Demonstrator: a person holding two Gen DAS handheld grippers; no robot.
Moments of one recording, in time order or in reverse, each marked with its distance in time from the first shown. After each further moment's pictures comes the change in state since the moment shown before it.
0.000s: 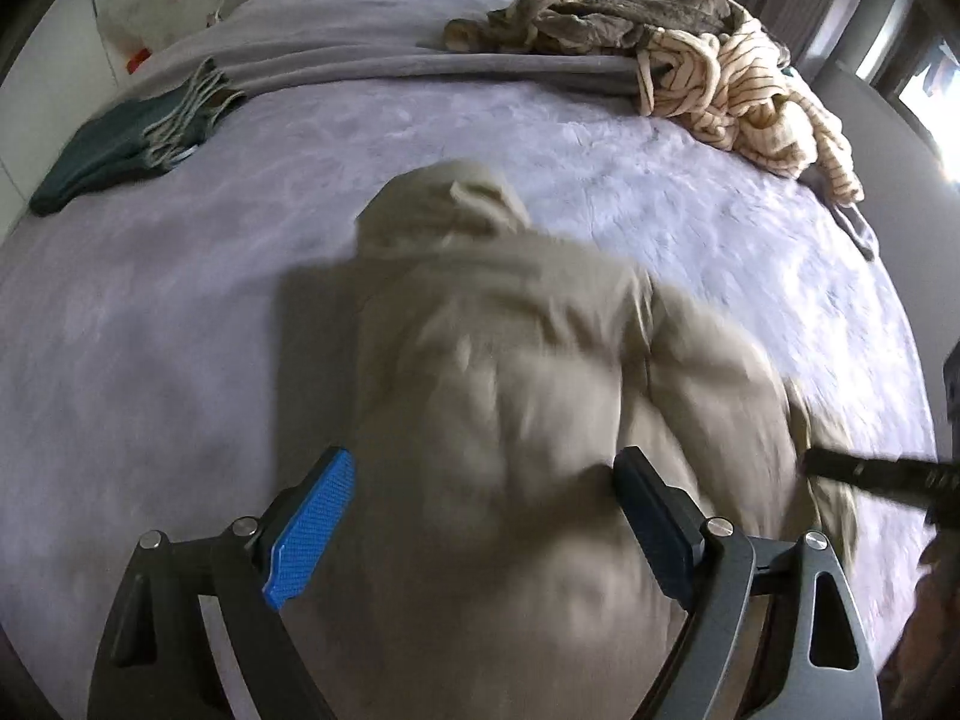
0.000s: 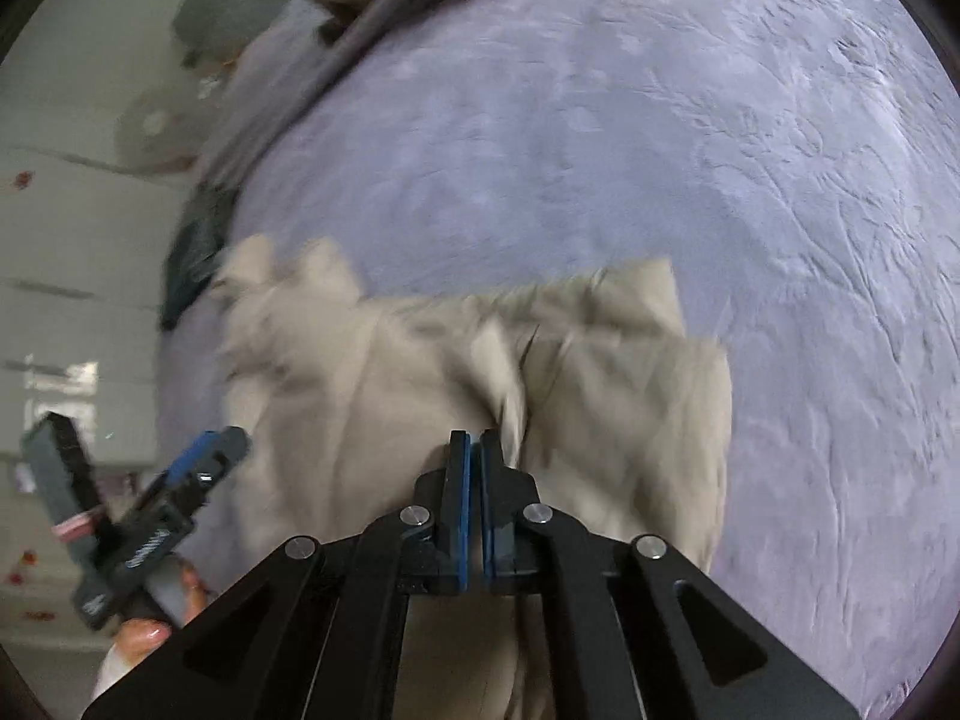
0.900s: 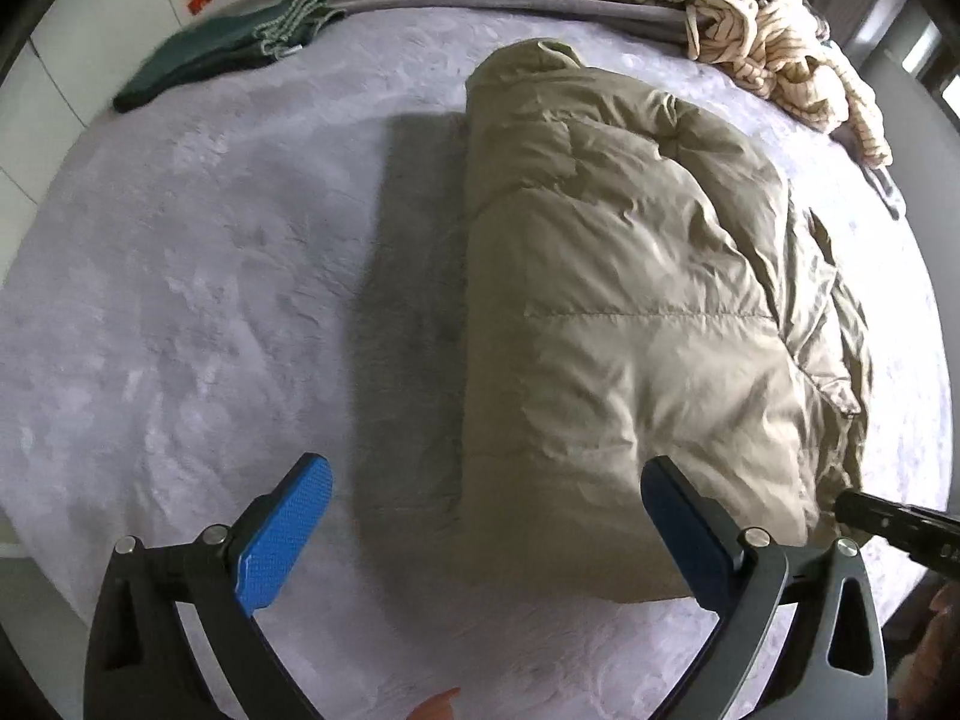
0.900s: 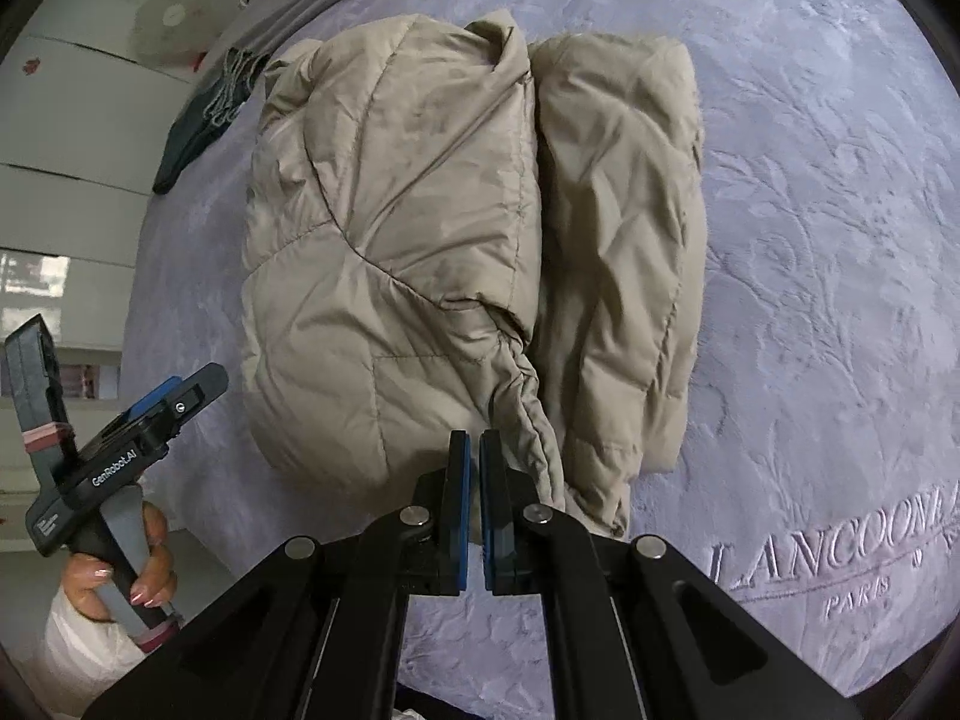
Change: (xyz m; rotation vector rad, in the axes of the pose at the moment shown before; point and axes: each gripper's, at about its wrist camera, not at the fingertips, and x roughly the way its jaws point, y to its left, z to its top) left arm -0.060 0.014 -0.111 -0.077 0.112 0.131; right arm -0.034 0.030 -0.137 -0.118 0.138 -0.141
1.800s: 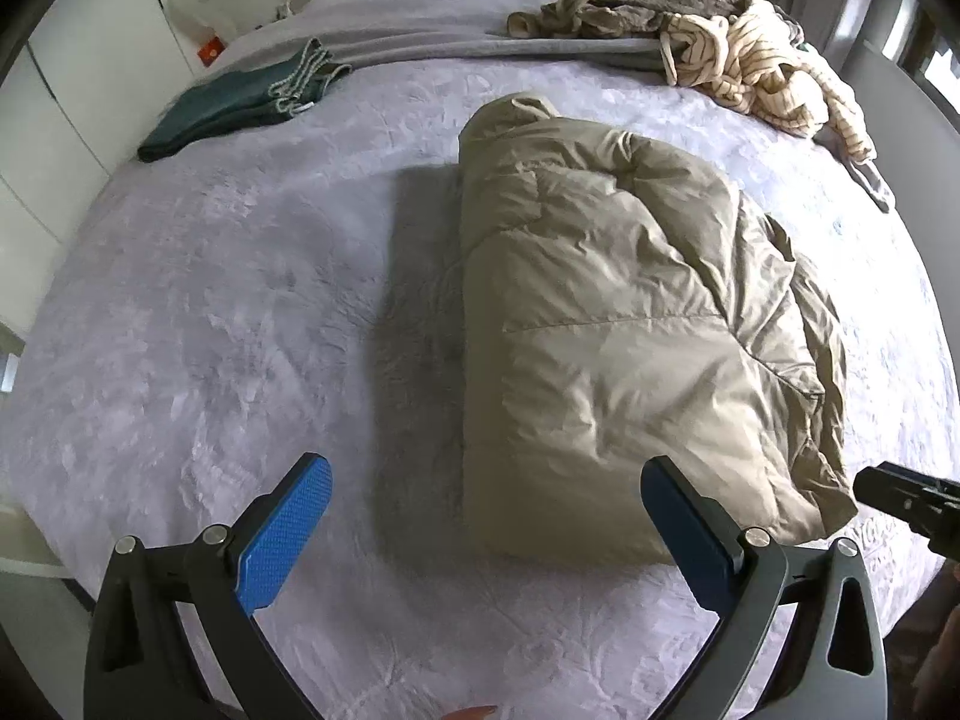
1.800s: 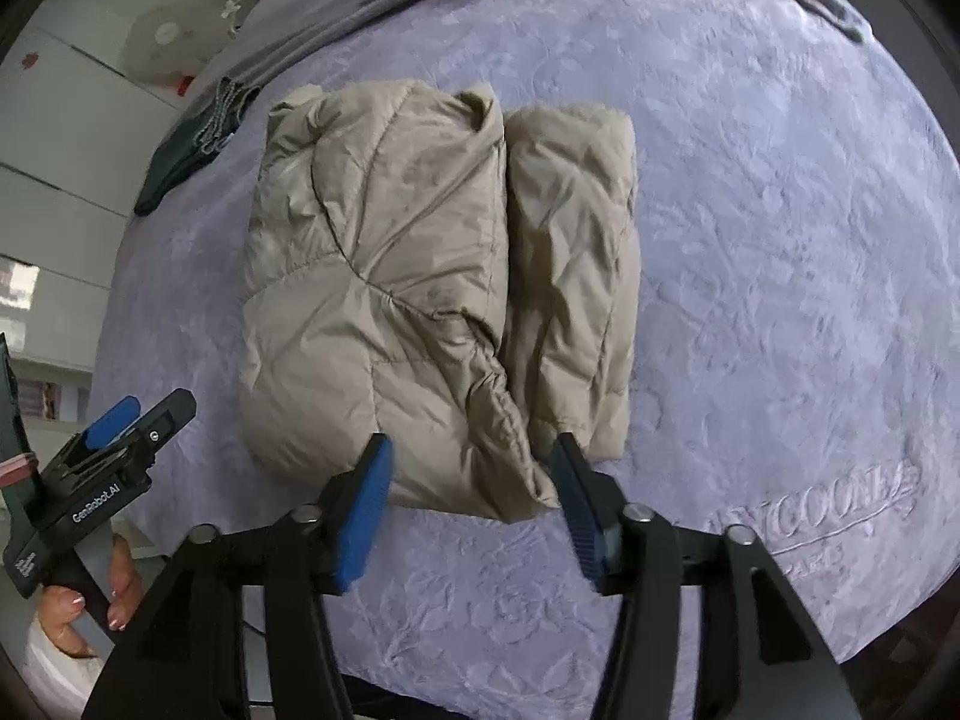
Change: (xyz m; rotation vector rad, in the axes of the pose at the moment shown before) left arm -0.050 -0.021 -0.018 0.027 -0.091 0.048; right arm -0.057 0.005 -0.024 -0.020 -0.124 -0.113
